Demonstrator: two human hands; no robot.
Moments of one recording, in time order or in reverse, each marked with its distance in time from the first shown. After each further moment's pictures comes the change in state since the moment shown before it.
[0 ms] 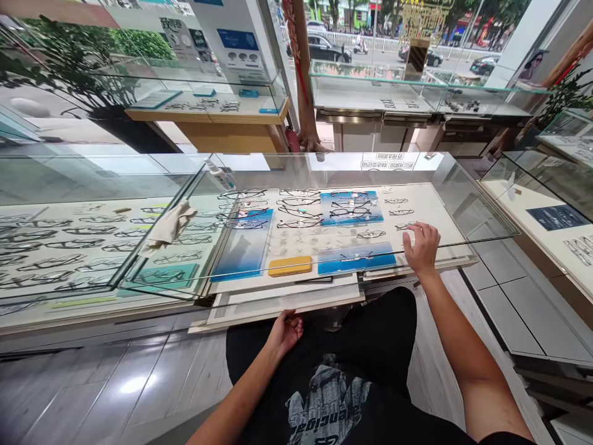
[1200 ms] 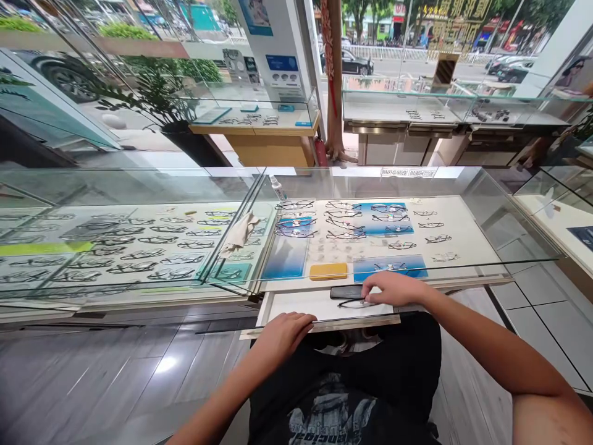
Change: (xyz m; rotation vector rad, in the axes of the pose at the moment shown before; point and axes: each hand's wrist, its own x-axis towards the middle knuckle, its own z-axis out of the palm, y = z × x) left_hand -0.150 0.114 0.001 1.390 -0.430 0.849; right_hand 0.027 -0.175 -0.029 0.526 -1.165 -0.326
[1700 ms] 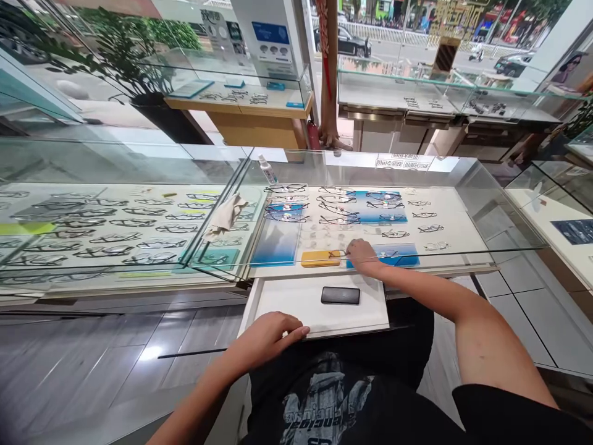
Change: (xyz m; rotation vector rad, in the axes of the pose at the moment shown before) left_hand -0.019 0.022 -0.008 0.172 -0.220 0.050; right_hand 0.095 0.049 0.060 -0.307 0.139 0.168
